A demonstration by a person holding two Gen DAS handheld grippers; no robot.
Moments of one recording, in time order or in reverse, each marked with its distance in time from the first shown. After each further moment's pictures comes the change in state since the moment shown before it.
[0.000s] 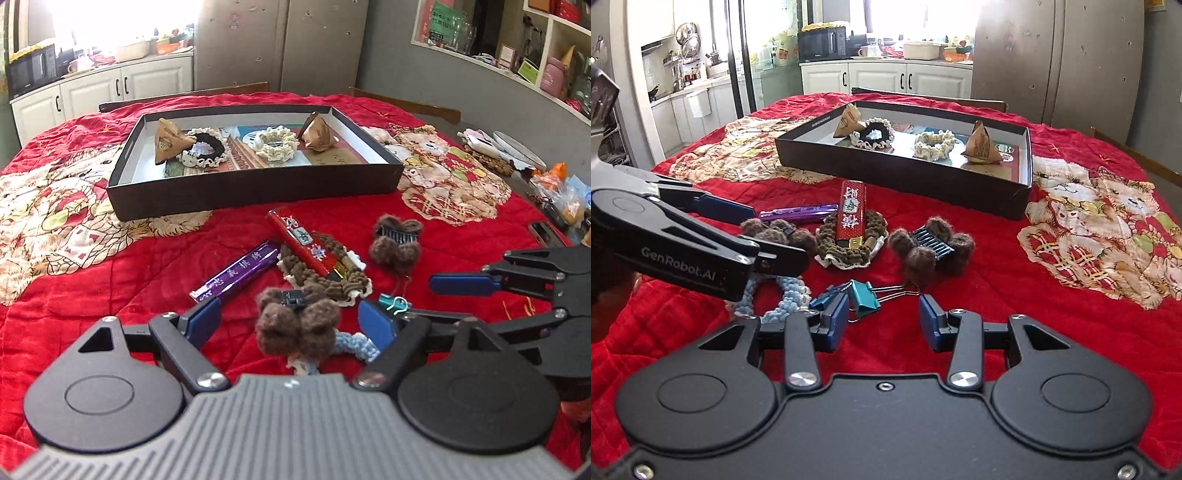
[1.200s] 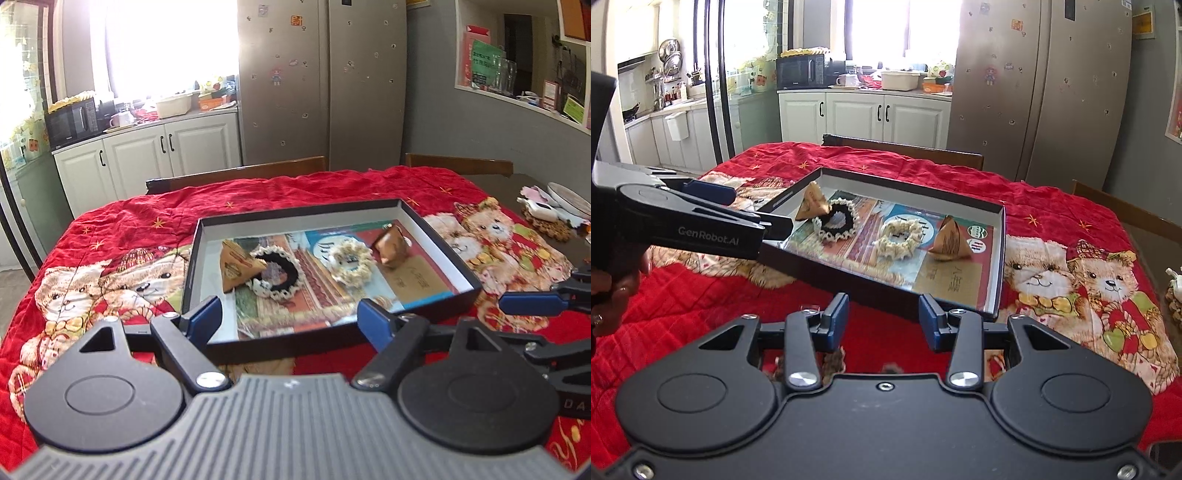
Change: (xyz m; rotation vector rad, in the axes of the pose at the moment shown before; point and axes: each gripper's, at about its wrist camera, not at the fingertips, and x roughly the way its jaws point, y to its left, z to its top) left arm 0.004 0.031 0.100 0.029 -0.153 0.175; right arm 0.000 -0.015 0.096 -0.006 -0.084 -0.084
